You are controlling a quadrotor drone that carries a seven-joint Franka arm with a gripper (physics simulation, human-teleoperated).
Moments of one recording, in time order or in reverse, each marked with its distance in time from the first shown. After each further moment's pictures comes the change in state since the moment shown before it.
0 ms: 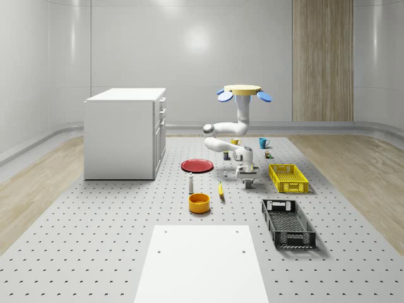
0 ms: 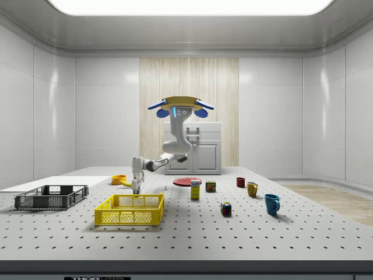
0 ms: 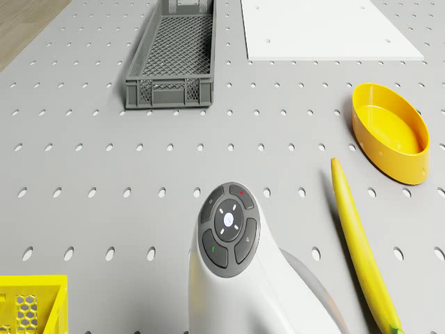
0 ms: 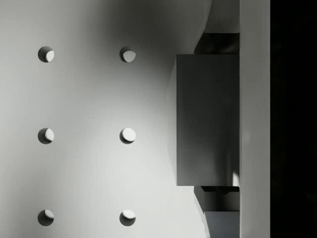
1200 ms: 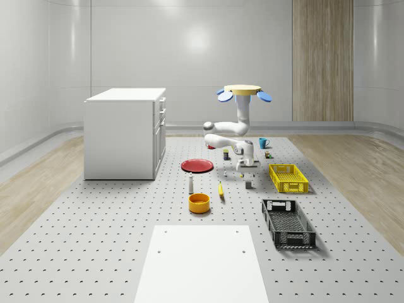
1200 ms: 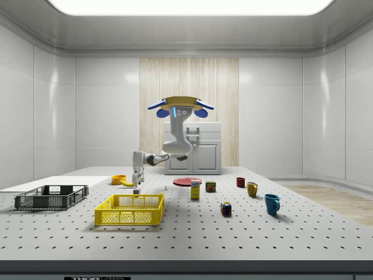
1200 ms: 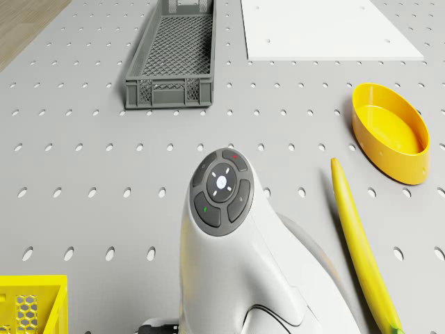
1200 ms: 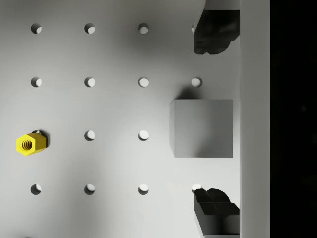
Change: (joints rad) arm 0.022 -0.021 0.127 -0.079 0.119 -0.061 0.026
